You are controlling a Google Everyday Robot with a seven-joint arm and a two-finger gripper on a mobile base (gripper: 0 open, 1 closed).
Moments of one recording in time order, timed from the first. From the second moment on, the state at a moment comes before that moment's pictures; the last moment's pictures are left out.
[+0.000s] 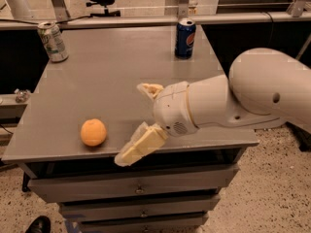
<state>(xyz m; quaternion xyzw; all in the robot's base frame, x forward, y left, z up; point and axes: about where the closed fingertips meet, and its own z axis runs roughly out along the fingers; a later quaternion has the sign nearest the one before) 0.426 0.050 0.889 -0.58 0.64 0.29 0.42</state>
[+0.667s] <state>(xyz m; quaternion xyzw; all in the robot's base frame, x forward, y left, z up) 0.423 0.110 0.868 -0.56 0.62 0.34 0.44</state>
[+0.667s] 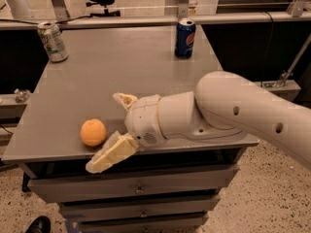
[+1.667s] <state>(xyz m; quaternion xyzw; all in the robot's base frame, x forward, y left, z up) 0.437 0.132 0.839 -0.52 0.64 0.36 0.44</state>
